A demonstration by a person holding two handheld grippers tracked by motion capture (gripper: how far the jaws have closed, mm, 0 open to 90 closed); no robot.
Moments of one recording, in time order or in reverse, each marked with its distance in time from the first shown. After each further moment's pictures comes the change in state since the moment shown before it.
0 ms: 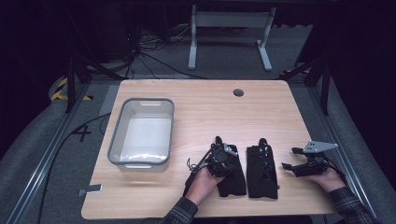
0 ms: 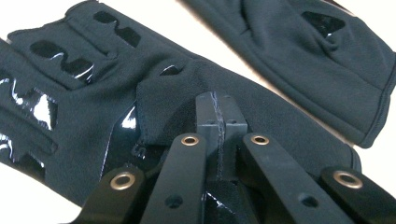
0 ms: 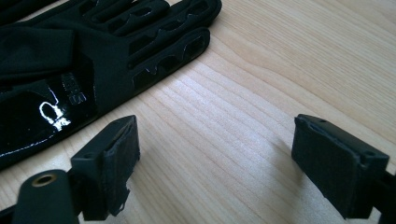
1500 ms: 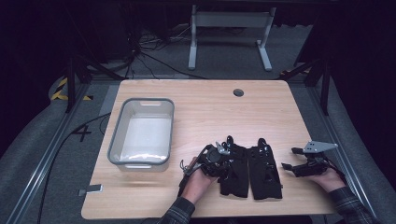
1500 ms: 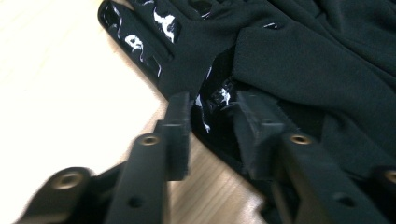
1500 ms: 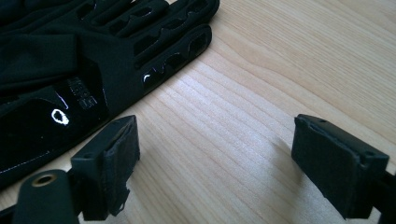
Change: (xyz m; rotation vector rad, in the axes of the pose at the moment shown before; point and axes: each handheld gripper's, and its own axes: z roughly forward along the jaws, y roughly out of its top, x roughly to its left) left arm 0.011 -0.015 -0.011 -0.018 0.161 -0.024; right arm 0.000 0.000 0.000 0.001 0.004 -0.004
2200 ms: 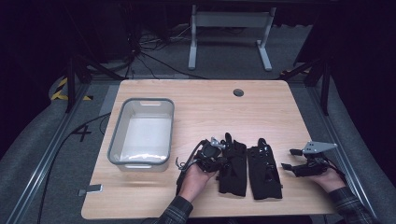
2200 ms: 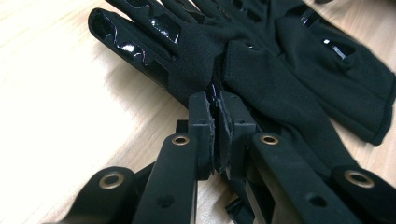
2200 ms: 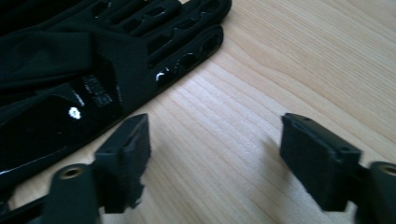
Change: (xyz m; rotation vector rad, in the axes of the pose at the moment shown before) left arm 0.012 0.007 -0.023 -0.069 -0.114 -0.084; right arm 0.004 0.003 -0.002 0.013 0.022 -0.027
